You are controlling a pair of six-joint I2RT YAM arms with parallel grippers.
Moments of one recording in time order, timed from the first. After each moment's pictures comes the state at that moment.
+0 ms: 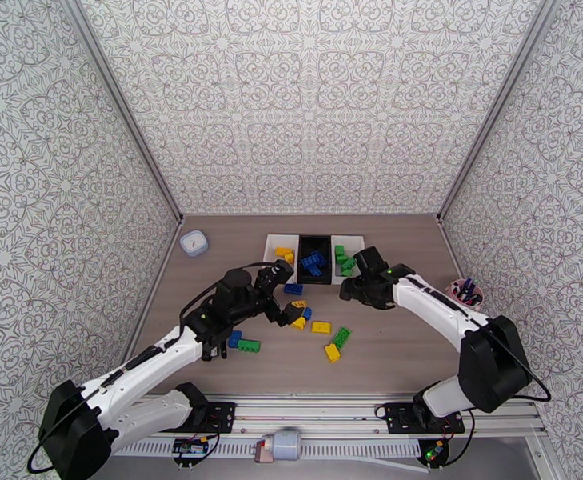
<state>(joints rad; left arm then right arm) -0.66 1.07 0.73 -0.03 0.30 0.11 0.49 1.49 1.03 -0.75 0.01 0.65</state>
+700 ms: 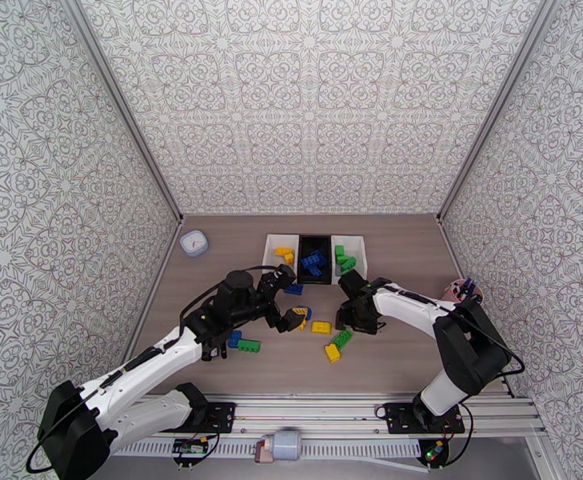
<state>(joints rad) -0.68 1.07 0.73 -0.07 0.34 0.10 0.58 1.63 0.95 -0.78 -0.07 0.71</state>
